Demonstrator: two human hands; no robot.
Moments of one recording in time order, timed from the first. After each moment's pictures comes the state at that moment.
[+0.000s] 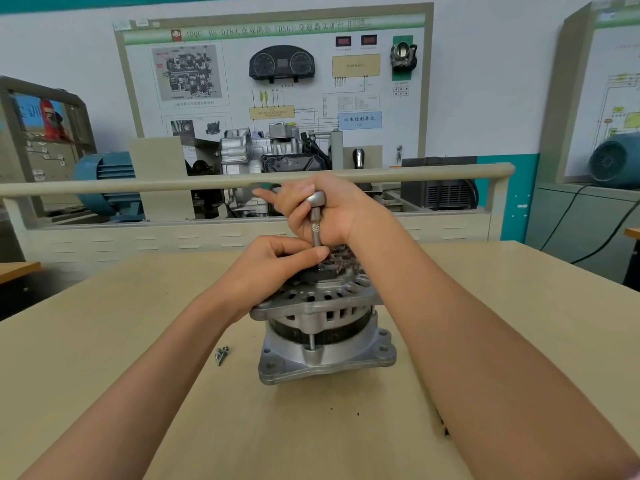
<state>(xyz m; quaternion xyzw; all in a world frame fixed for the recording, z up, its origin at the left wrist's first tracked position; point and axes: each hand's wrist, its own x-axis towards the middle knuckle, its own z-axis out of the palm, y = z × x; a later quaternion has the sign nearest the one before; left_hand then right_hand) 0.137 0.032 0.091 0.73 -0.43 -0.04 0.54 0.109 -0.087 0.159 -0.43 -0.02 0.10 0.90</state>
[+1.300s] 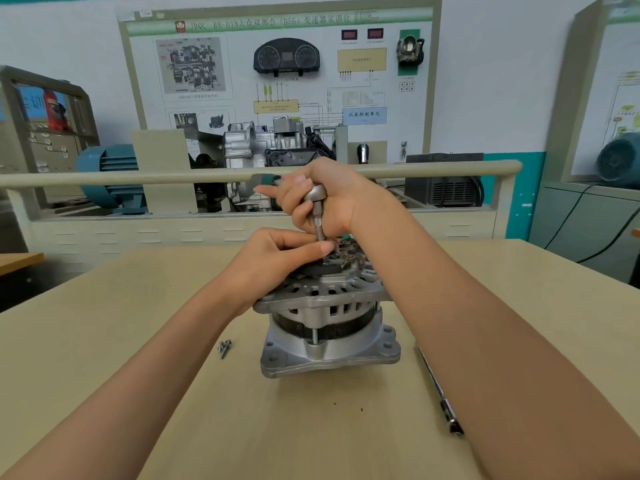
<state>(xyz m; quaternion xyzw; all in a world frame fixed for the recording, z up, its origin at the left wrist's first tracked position) 0.139 0.033 0.088 0.68 -0.43 -0.06 0.59 0.104 -0.075 0.169 -0.52 0.03 0.07 0.85</state>
